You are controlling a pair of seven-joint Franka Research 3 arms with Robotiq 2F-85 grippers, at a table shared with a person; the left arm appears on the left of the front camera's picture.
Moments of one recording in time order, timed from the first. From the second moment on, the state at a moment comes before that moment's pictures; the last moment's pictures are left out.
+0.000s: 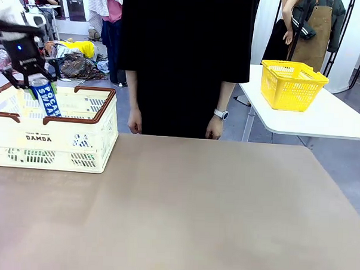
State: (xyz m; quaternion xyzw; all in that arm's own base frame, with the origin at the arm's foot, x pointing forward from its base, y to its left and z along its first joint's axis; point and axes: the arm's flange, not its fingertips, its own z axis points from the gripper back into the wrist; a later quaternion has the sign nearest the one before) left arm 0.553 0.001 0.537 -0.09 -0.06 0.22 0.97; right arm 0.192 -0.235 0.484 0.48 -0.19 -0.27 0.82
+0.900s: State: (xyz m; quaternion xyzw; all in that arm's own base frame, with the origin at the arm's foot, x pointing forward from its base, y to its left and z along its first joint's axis) left arm 0.561 0.000 0.497 -0.11 -0.05 0.23 0.97; right arm 0.192 -0.235 0.484 0.48 -0.19 -0.27 0.82
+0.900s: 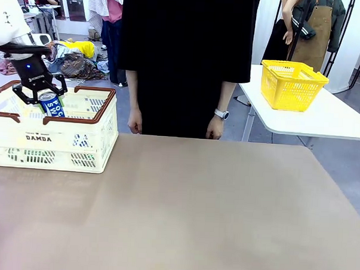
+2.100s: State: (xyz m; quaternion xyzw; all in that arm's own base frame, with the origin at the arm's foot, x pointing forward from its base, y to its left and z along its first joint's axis) left arm 0.628 0.000 0.438 -0.01 0.00 0.16 0.99; right arm 0.192 -0.235 0.484 0.48 -0.19 -0.27 0.82
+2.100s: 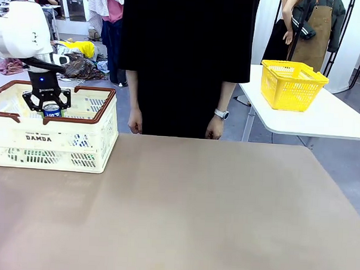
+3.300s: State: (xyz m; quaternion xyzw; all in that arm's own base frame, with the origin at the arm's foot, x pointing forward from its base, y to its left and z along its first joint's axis) left arm 0.619 -0.001 0.464 -0.03 -0.02 0.12 0.99; right arm 0.192 -0.235 0.484 0.48 -0.19 -0.27 0.82
